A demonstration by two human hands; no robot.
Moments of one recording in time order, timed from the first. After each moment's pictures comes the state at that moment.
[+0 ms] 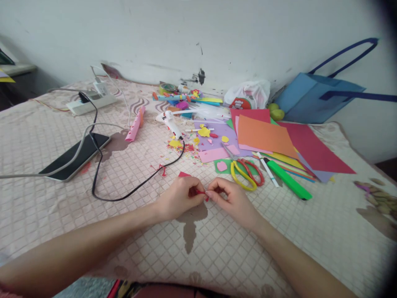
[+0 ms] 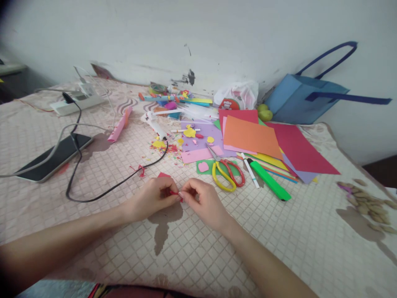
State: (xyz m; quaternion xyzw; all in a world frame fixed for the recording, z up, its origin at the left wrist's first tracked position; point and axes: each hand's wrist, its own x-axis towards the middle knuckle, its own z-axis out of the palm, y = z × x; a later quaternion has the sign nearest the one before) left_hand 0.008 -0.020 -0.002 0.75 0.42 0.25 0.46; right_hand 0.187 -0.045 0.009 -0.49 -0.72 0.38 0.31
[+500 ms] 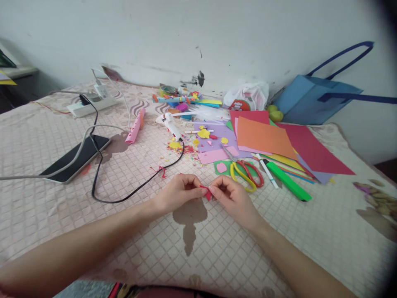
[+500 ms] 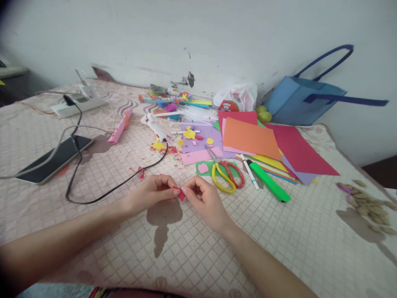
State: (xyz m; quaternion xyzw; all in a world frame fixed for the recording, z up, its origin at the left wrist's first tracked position) left_hand 0.006 -0.010 0.004 0.59 0.40 0.24 0.66; right_hand 0.187 -0.045 0.007 -0.50 -0.66 0.41 0.38
